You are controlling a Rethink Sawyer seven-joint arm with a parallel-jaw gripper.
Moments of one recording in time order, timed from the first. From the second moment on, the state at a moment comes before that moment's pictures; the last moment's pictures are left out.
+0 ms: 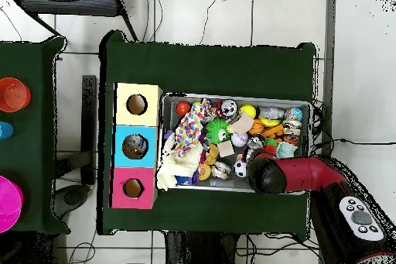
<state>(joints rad) -0.73 -0.53 0.26 1.70 -0.78 0.34 2.08</state>
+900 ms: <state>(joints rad) -0.71 -0.54 0.24 1.69 -0.78 0.34 2.08</state>
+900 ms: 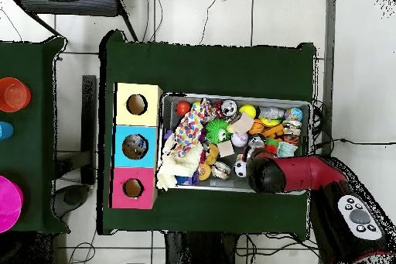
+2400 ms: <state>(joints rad) -0.73 -0.64 0.23 1.48 -0.83 0.34 2.08</state>
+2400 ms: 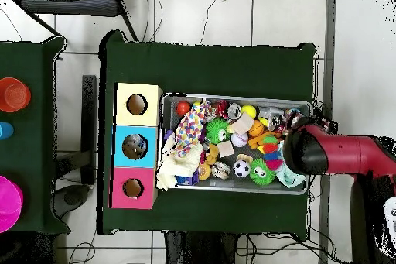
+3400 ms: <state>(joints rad) -0.84 -0.69 0.32 1.69 -0.59 0.40 2.08</state>
